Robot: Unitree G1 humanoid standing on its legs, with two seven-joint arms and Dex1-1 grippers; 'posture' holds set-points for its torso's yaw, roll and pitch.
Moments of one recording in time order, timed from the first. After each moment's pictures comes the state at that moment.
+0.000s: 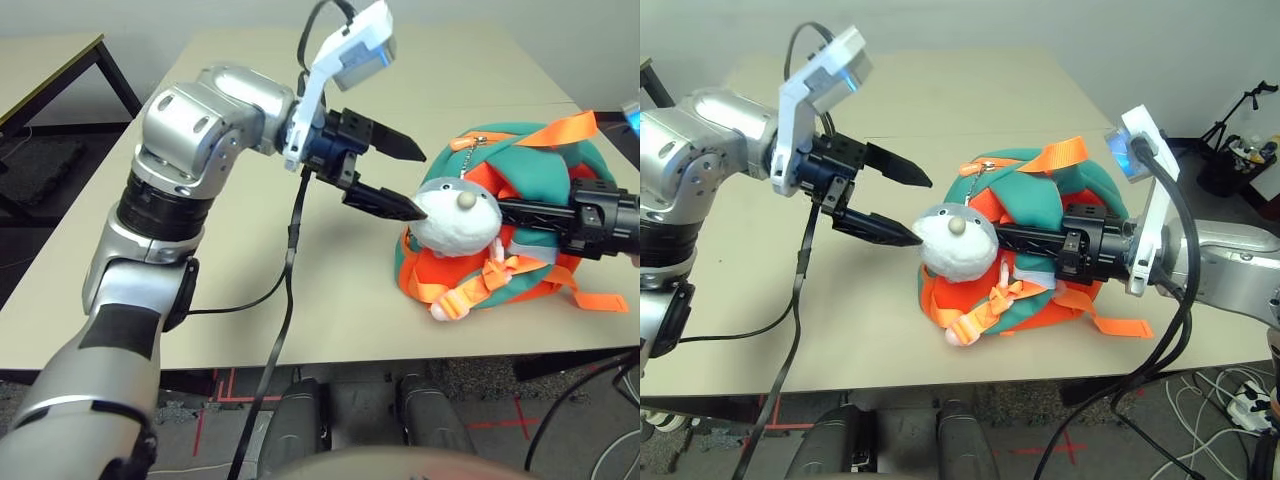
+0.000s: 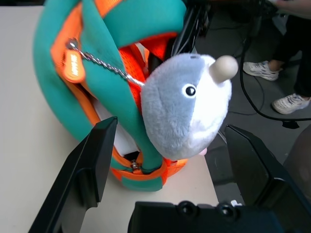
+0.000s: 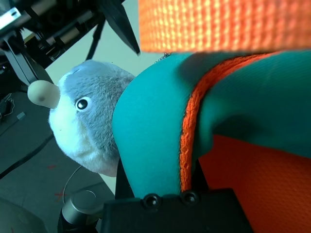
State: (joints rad) left arm -1.13 0.55 -0.31 -0.10 -0.51 0.96 -1.31; right arm -0.37 -1.14 -0.31 -0.41 1.59 1.11 0.45
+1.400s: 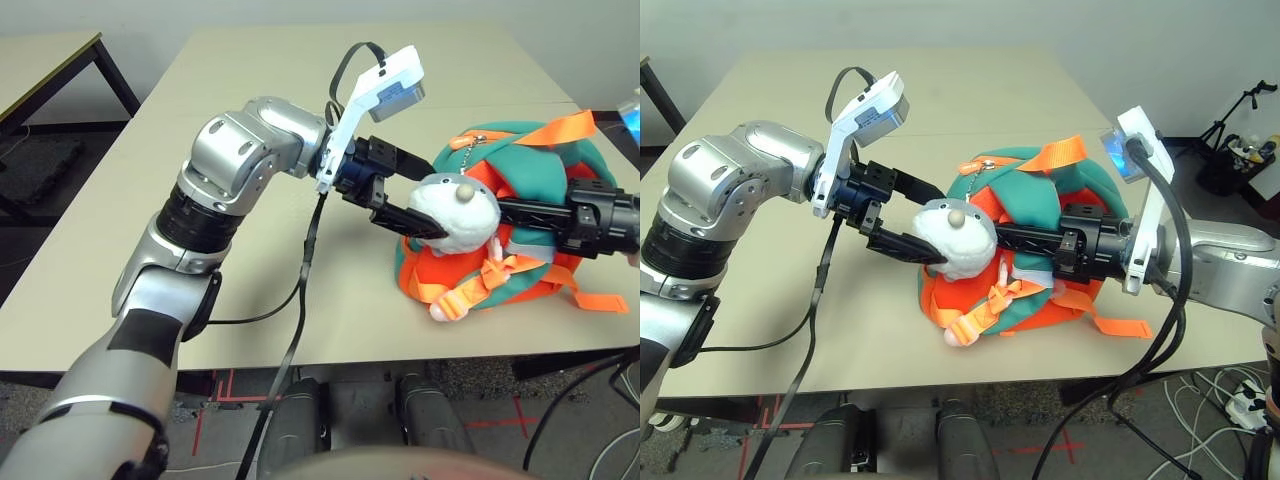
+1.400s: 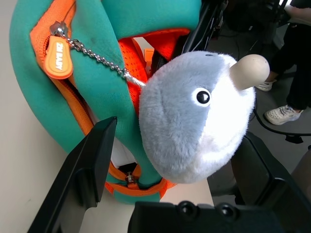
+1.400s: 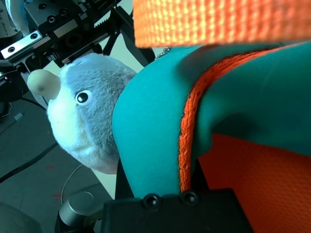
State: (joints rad) left arm -1.11 0.48 -0.34 -0.08 -0.53 0.99 -1.21; right arm -0.38 -1.12 -0.30 -0.41 1.57 1.11 0.45
